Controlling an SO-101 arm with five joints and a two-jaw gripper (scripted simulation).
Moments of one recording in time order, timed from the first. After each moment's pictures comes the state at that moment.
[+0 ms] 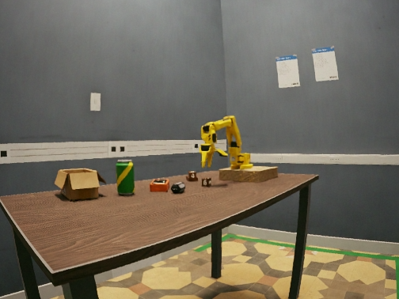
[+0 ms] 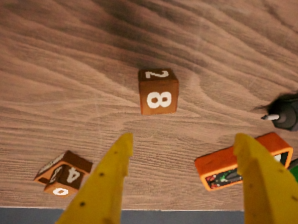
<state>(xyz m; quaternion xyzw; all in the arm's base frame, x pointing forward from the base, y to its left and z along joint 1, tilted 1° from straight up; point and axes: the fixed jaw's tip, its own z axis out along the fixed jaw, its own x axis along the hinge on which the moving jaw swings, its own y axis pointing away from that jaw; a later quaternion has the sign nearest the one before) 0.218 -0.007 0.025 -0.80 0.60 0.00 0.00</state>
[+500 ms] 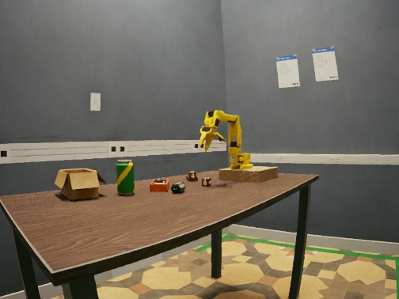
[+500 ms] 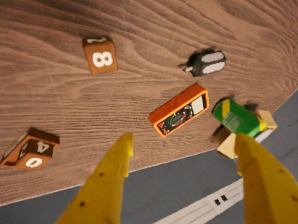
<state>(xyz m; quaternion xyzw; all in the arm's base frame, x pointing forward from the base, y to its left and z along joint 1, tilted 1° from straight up) 0.239 -0.007 0.093 -0.79 0.59 -0.14 0.10</state>
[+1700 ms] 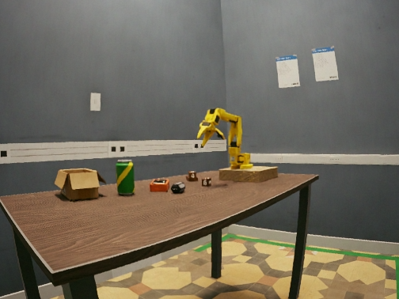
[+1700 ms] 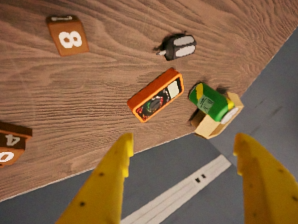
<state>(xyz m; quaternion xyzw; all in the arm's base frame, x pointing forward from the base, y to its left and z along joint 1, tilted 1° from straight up) 0.248 -0.013 0.115 -0.78 0.57 -0.21 0.14</state>
